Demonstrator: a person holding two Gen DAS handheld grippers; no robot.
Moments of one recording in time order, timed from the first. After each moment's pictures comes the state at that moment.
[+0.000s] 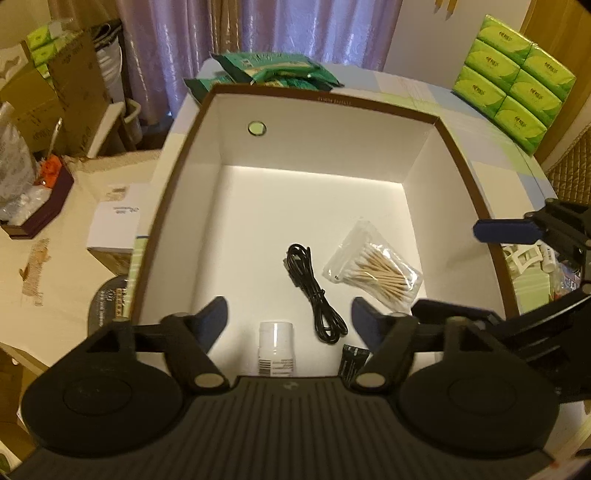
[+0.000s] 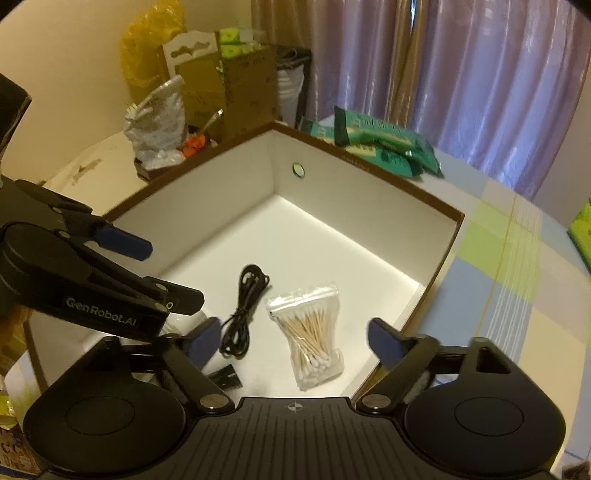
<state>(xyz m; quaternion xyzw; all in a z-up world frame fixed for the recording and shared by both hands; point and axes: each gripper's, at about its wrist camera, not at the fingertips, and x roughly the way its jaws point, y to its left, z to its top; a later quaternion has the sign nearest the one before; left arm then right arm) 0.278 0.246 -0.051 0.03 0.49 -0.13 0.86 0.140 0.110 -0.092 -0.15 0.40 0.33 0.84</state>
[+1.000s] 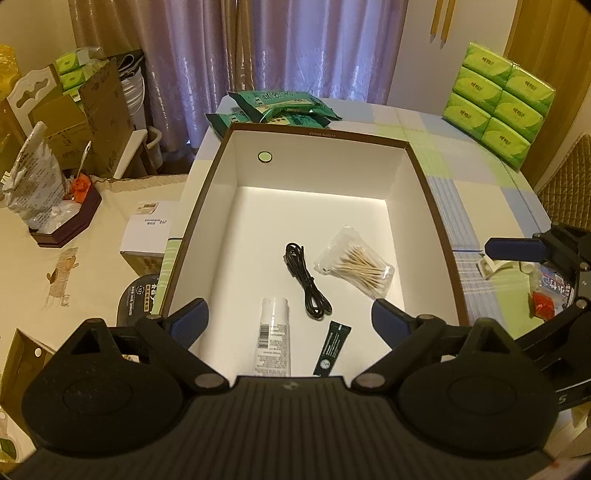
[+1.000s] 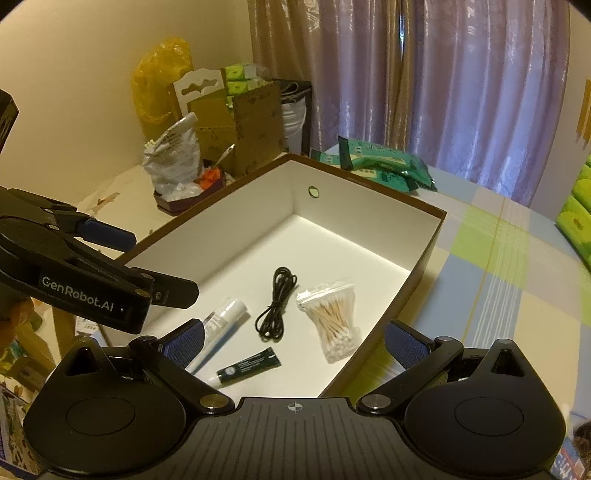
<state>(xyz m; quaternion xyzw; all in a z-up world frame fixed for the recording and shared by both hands) 0.207 0.246 0.001 0.04 0.45 -0.11 0.89 0.081 0.077 -0.060 -0.10 0.37 0.35 0.85</state>
